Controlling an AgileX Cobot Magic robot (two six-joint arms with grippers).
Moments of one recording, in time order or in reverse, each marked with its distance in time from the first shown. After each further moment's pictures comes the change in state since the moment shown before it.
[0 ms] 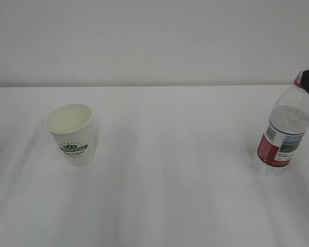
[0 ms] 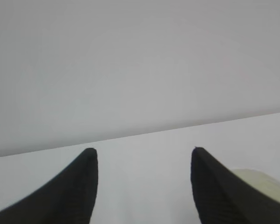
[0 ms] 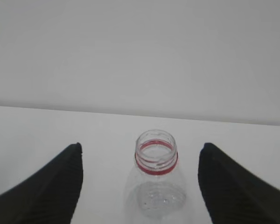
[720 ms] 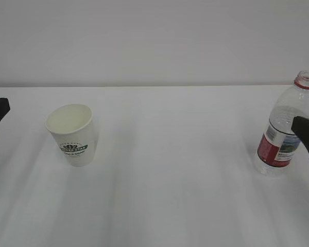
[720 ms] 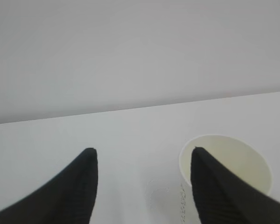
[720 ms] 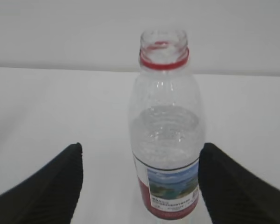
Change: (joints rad) left arm -0.002 0.102 0.098 0.087 -0.165 -0.122; right arm 0.000 0.042 0.195 0.004 -0.165 0.002
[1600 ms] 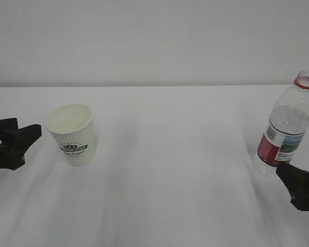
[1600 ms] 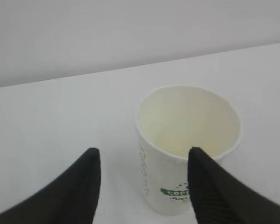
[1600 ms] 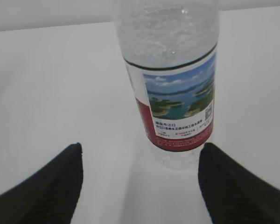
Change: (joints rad) left arm 0.000 0.246 0.000 0.181 -0.158 -0.057; right arm 0.000 0.441 0.192 0.061 -0.538 0.002
